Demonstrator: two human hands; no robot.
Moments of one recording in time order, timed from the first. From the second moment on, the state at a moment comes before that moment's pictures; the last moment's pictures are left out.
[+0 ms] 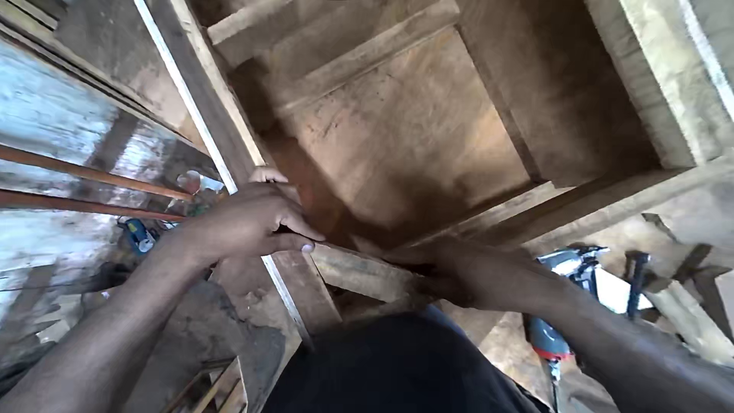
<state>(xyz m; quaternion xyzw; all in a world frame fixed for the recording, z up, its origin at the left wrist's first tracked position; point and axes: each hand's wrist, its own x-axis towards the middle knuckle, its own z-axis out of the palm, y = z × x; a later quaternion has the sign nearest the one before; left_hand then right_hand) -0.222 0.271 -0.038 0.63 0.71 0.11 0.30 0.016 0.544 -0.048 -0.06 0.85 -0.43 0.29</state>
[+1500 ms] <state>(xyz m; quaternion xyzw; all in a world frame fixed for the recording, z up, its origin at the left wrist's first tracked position) -0.225 0.269 -0.041 0.64 0.70 0.11 0.30 0.032 0.513 -0.032 -0.01 0.92 -0.30 0.26</state>
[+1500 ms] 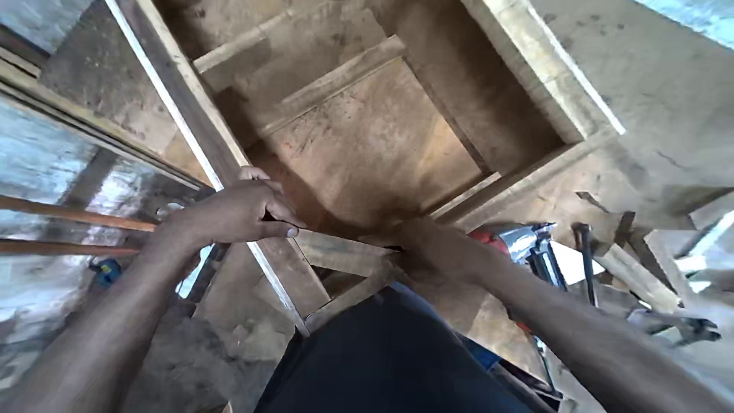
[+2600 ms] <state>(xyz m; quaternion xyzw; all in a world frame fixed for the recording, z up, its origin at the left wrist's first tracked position) -0.096 0.275 -0.074 0.55 0.81 0.20 0.04 0.319 0.617 -0.211 0.59 0.74 -0.30 0.09</state>
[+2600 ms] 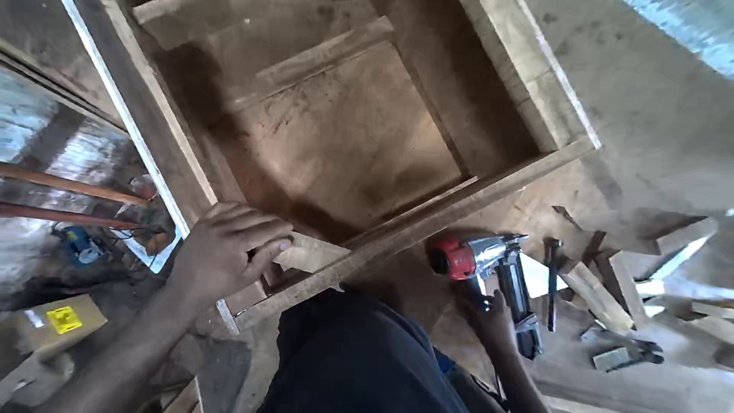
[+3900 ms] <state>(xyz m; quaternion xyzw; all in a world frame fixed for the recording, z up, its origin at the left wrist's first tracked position) -0.078 0.299 -0.067 0.52 0.84 0.16 0.06 0.022 0.543 -0.043 0.01 0.87 -0.41 0.29</state>
